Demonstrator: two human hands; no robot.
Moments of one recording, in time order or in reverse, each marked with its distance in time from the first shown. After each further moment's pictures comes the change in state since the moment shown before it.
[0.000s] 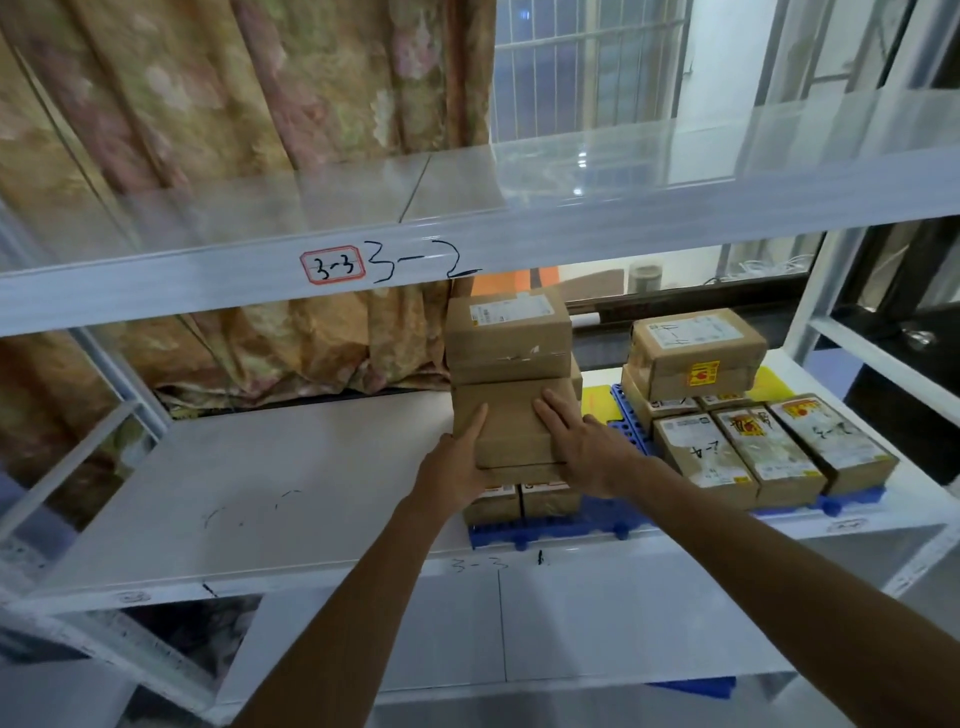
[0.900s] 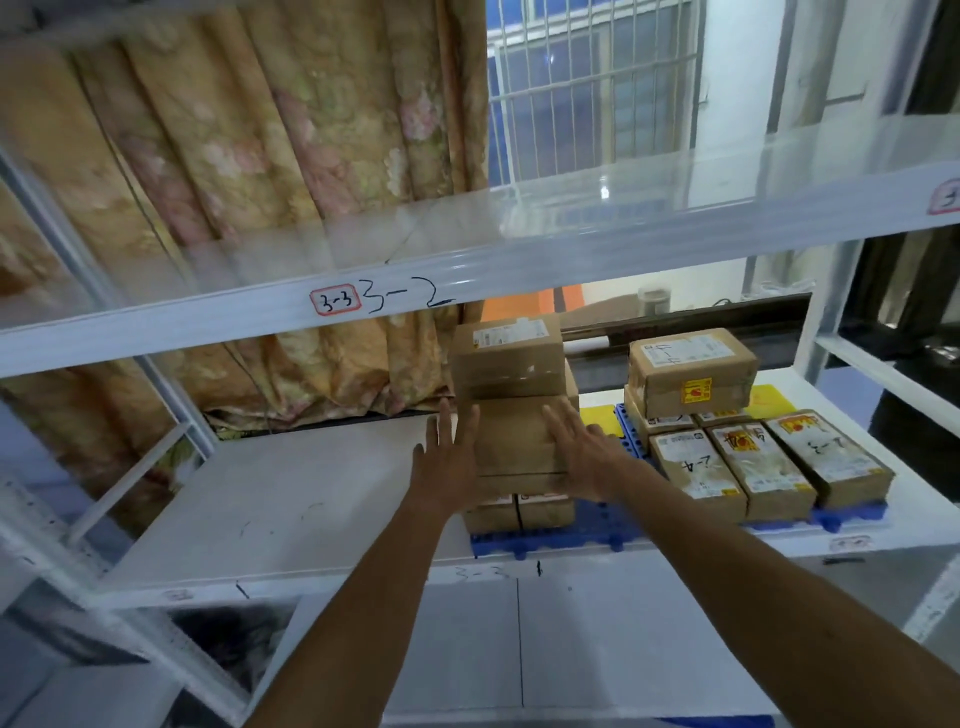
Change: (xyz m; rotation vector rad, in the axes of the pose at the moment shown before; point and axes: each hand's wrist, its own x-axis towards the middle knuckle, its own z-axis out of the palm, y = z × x) left_hand -0.032 0.040 -0.027 0.476 0.066 -0.053; right_hand -0.021 0.009 -0.015 0.099 0.023 0.047
